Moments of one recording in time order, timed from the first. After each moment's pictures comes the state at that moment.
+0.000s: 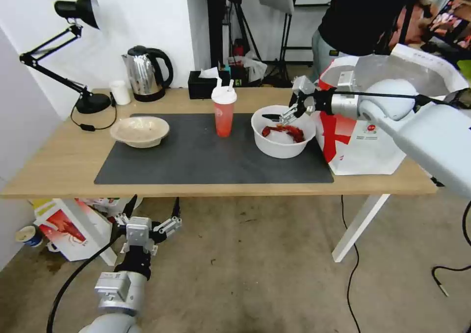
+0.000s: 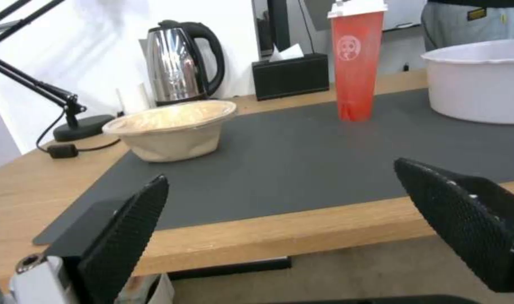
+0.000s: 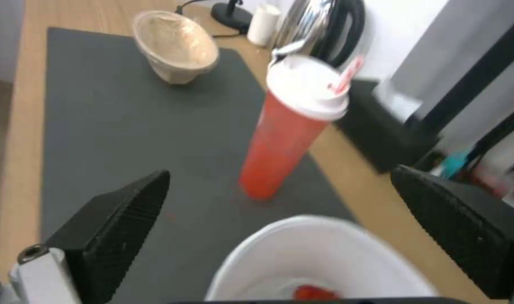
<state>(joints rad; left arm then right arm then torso) 1.80 -1.50 -0.55 -2.30 0.00 0.00 0.00 0.09 0.66 -0.60 1.50 0.81 -0.21 -0.62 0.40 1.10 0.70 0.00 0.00</state>
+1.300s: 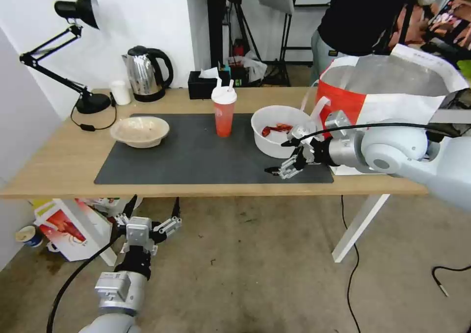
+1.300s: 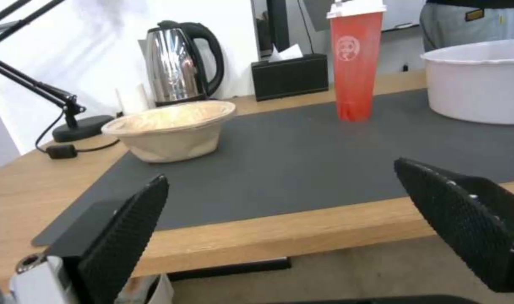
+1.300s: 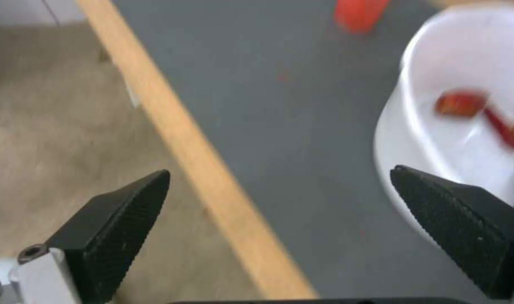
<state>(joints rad) 1.80 -1.50 -0.55 -2.30 0.00 0.00 0.00 0.29 0.44 -0.96 1.97 1.21 -0.67 -0.17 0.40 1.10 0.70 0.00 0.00</state>
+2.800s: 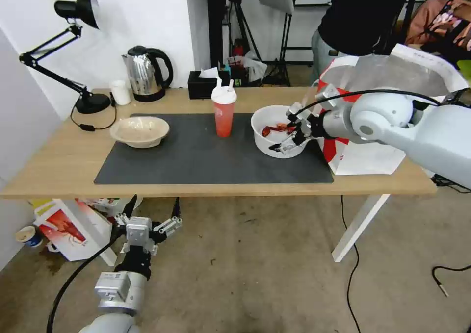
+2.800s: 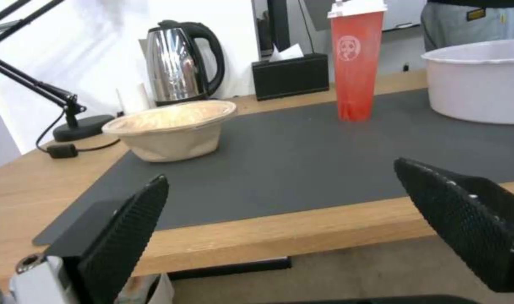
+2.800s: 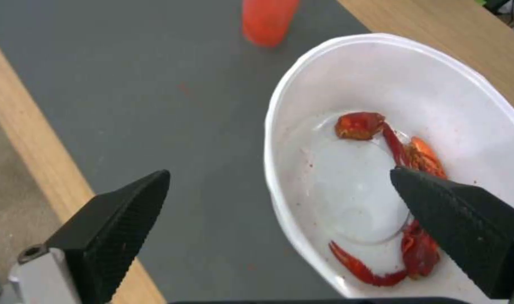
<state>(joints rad) 1.80 -1.50 -0.55 -2.30 0.00 0.00 0.00 0.34 0.60 -0.92 1.72 1.13 -0.72 -0.21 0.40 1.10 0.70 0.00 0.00</state>
